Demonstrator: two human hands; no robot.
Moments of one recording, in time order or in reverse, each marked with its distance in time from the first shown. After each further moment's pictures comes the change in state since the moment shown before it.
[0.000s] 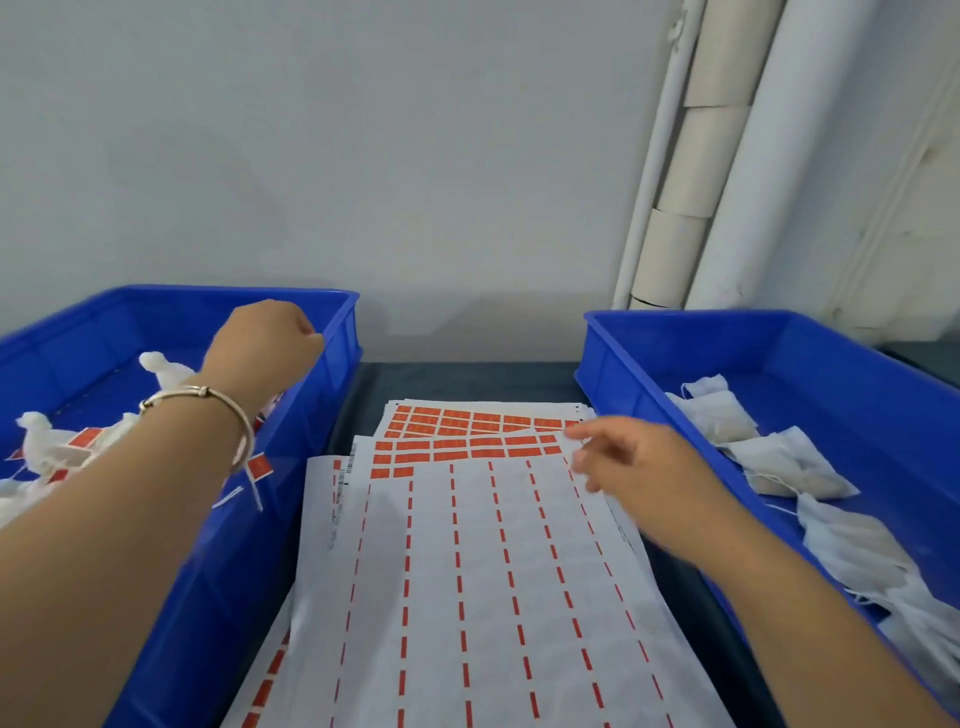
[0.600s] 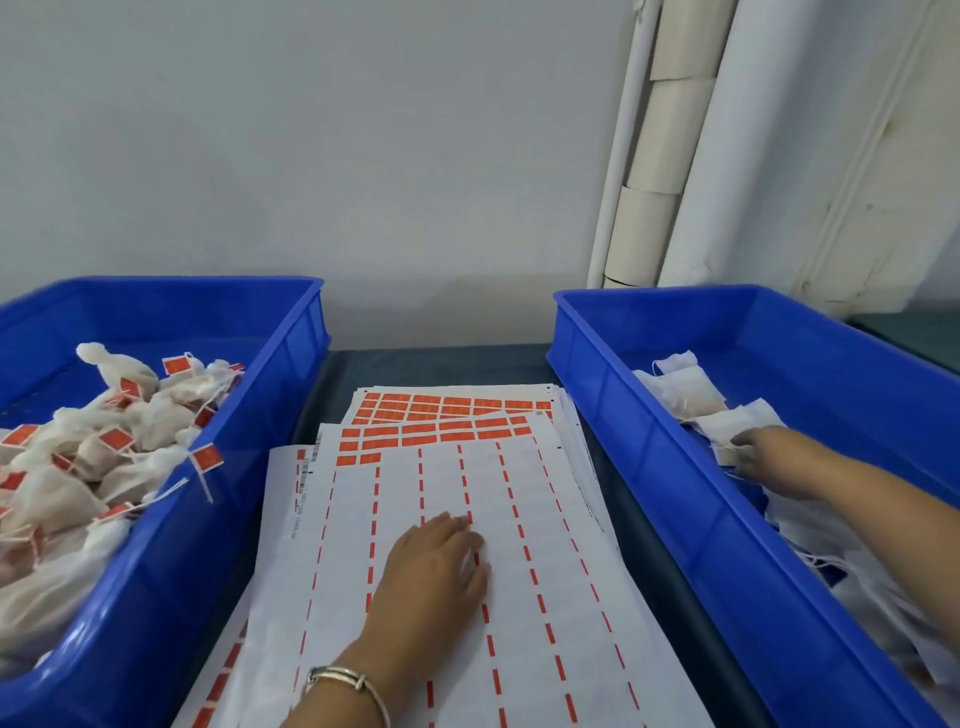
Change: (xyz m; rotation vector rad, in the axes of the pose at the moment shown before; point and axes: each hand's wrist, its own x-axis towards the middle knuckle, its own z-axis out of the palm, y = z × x) left_hand -0.196 0.058 0.170 -0.194 -0.295 0.331; right_hand 0.053 0.190 -0.116 -0.853 -0.193 0.505
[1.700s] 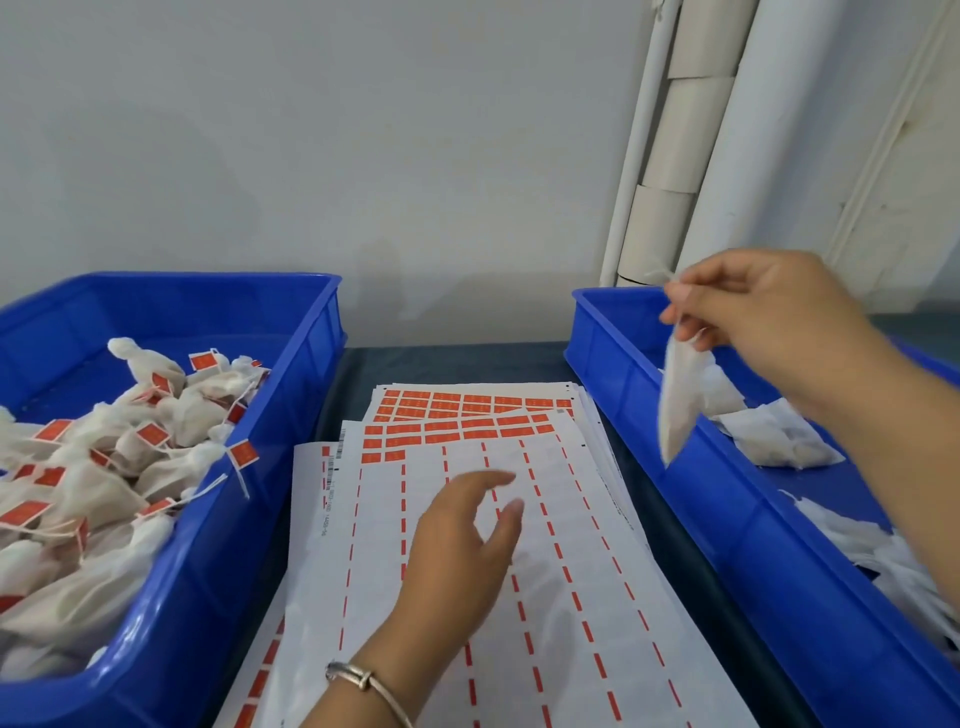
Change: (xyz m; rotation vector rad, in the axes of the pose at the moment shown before) left_hand -0.002 0.027 -0.054 -0.457 0.104 -0.062; right_hand -0.137 -0.137 -0.112 1.099 0.541 -0.460
